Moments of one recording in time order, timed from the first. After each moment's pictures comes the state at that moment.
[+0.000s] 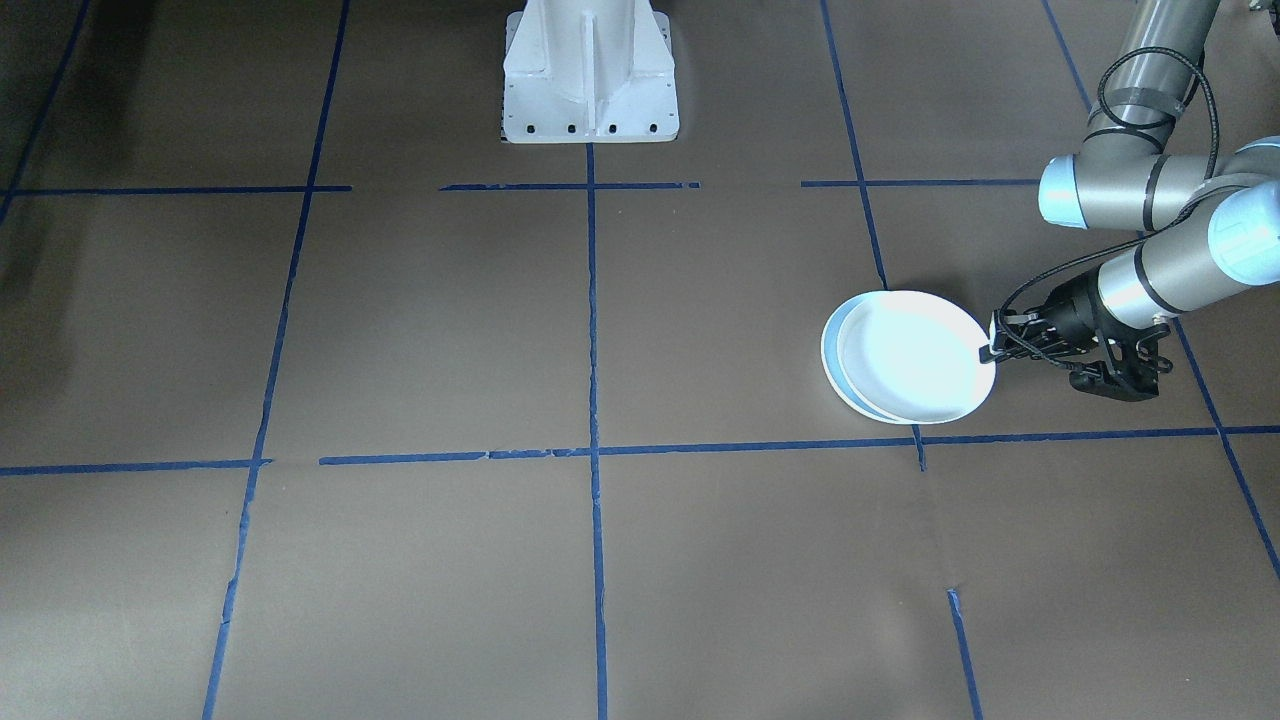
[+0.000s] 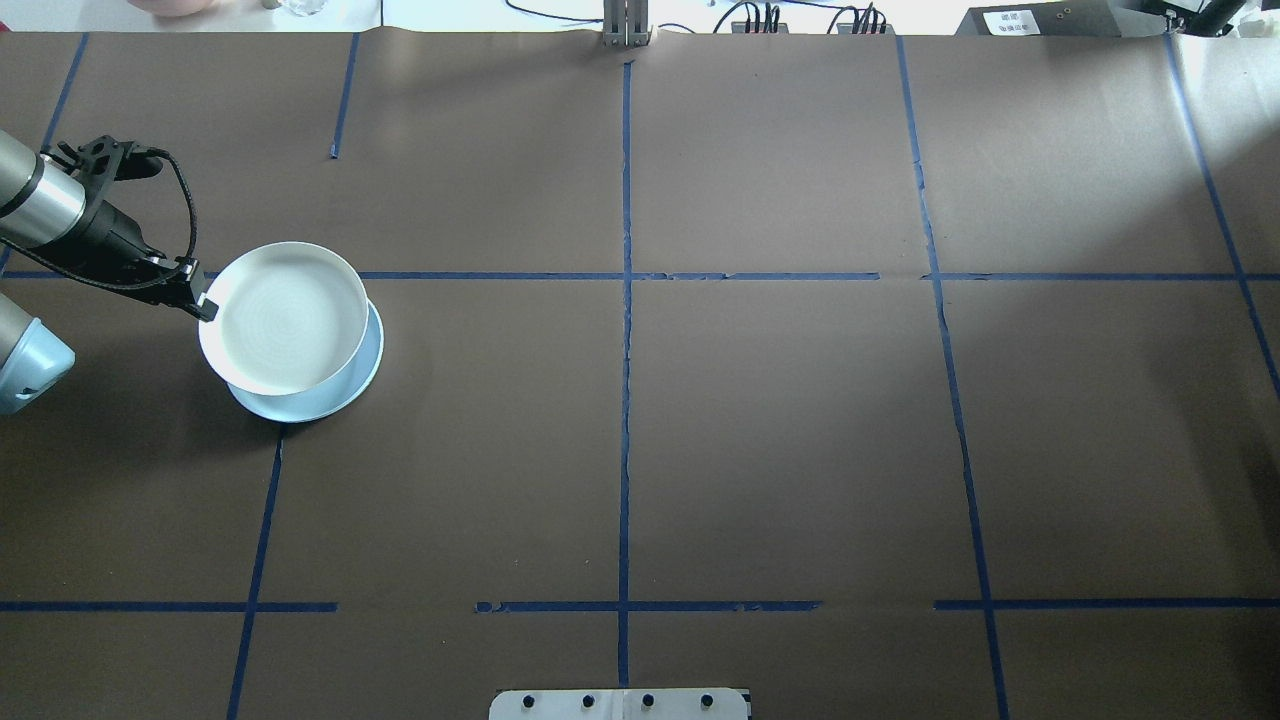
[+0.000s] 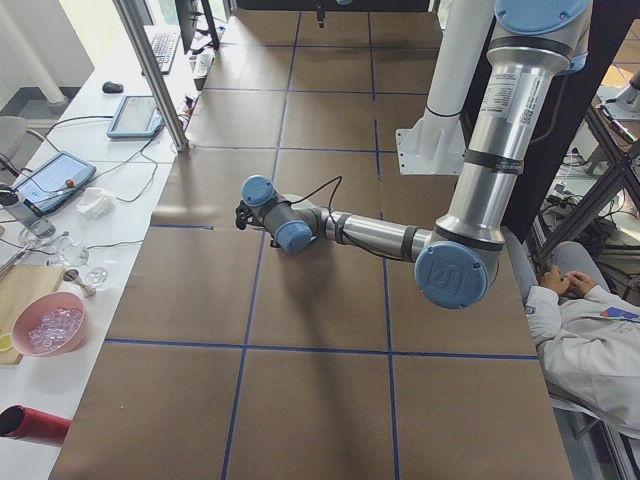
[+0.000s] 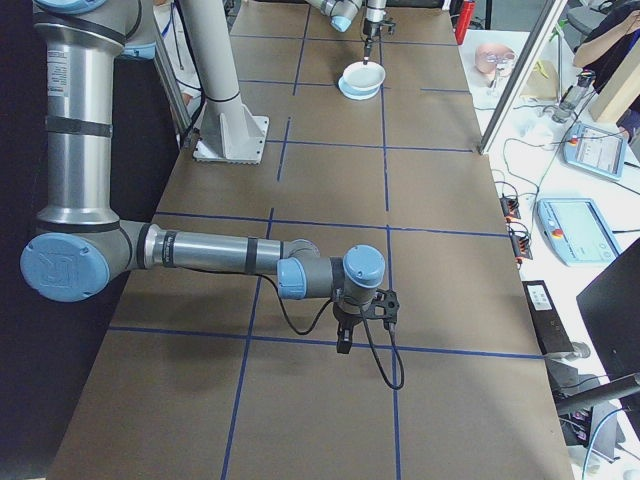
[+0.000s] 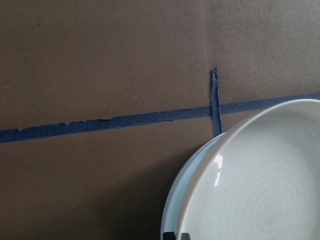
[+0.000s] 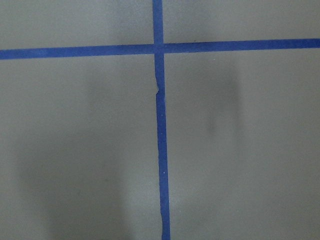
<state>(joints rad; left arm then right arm) -1.04 -1.80 -1.46 -2.12 -2.50 -0.71 1.41 -1.65 1.57 -1.44 2.31 0.21</state>
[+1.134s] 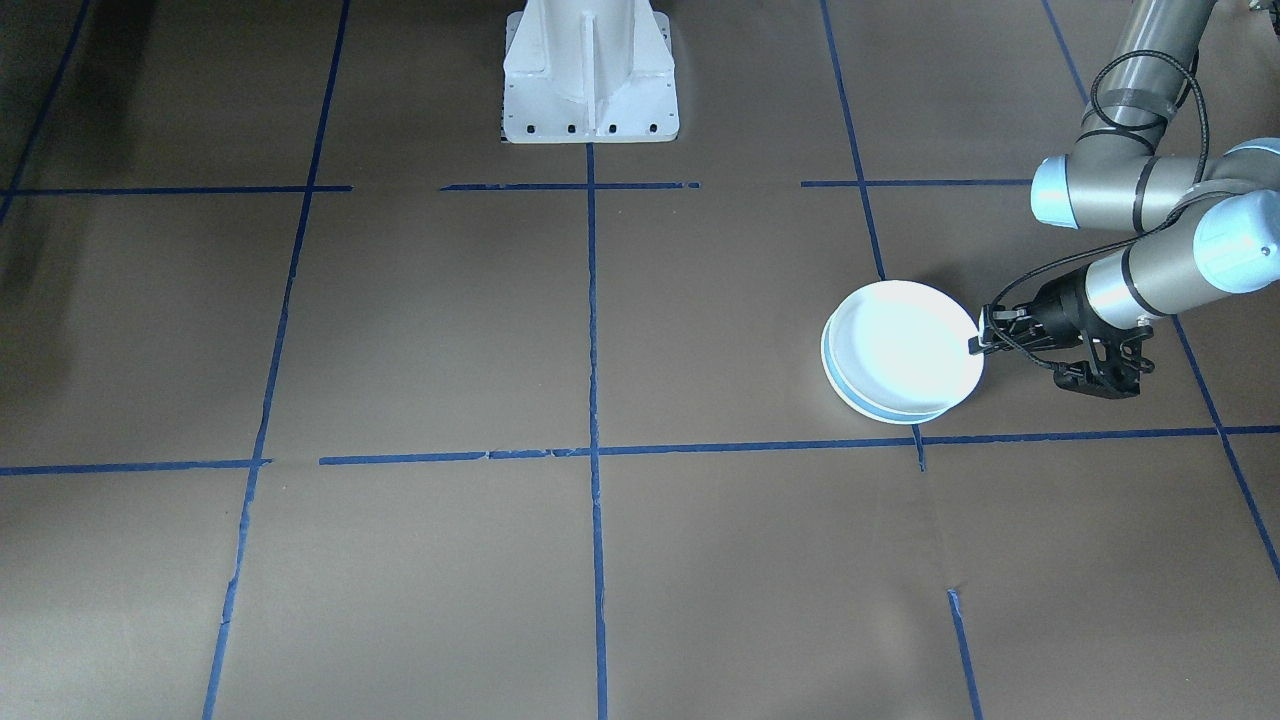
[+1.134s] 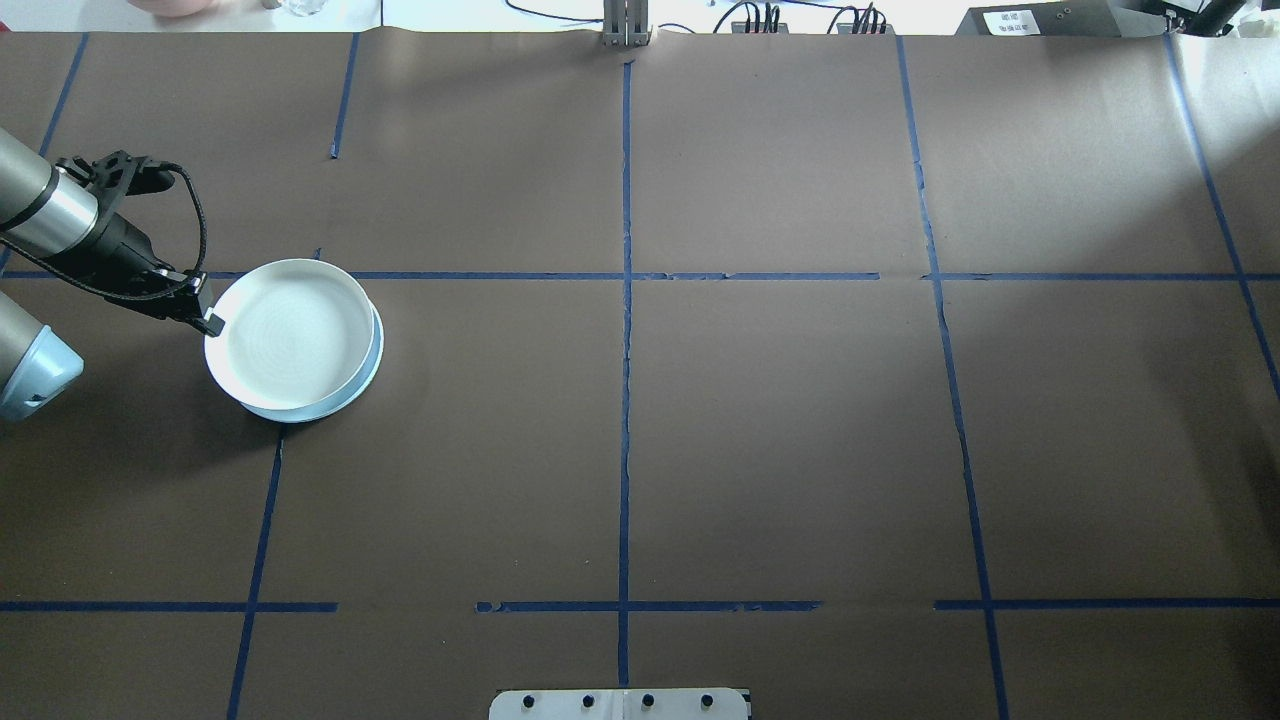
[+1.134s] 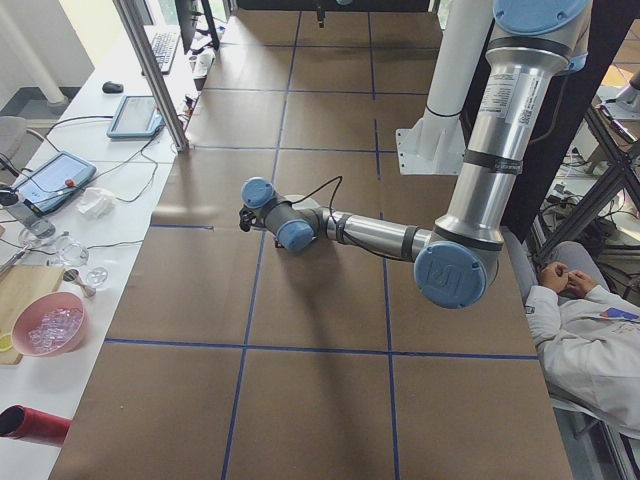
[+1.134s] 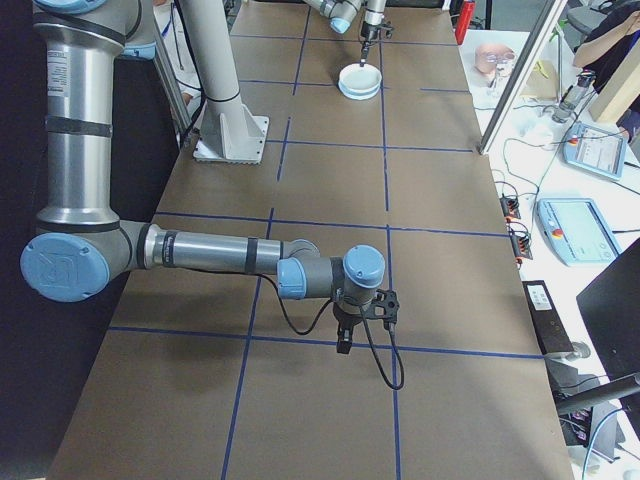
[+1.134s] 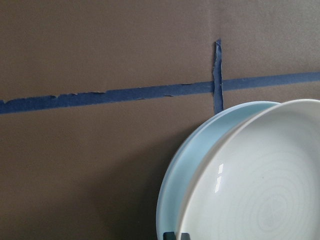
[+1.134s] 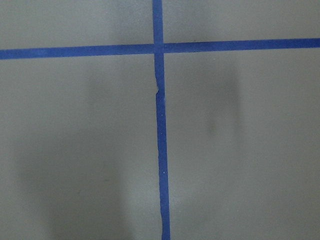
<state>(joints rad) -1.02 -1.80 -1.45 -2.09 -2.52 -0.71 1.41 -1.65 1.57 -1.44 2.31 0.21</state>
